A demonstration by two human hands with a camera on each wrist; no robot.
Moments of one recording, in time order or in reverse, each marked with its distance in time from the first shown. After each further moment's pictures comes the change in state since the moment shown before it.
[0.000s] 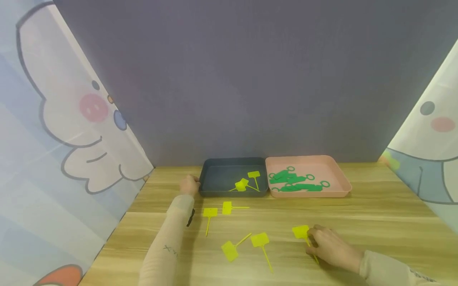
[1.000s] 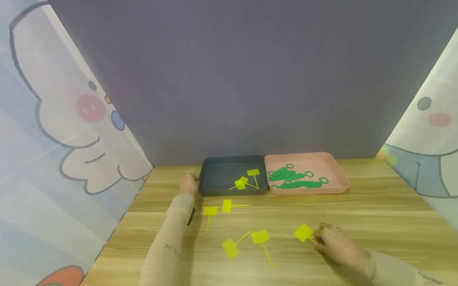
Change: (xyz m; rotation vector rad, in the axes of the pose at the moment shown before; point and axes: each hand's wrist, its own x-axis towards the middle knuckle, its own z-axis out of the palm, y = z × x) left_hand 0.000 -0.002 -0.001 0.029 0.016 0.042; right_hand -0.010 0.011 0.003 -0.094 0.093 -0.079
